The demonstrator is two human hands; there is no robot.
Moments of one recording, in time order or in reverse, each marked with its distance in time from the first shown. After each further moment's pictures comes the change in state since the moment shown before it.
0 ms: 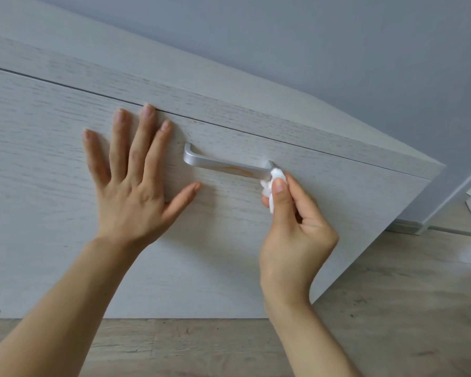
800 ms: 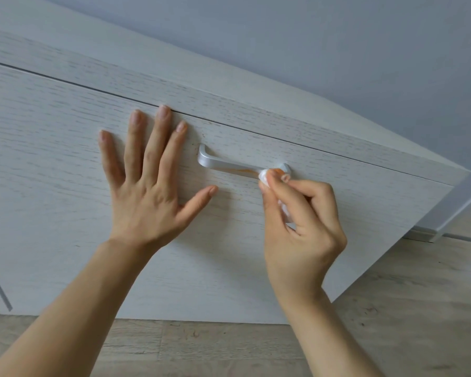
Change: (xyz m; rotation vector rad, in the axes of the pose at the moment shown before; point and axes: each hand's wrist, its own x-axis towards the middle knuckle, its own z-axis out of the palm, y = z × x) left_hand 0.001 0.000 0.000 0.006 -0.004 0.000; right_hand 0.016 0.020 0.001 -0.338 -0.094 -0.805
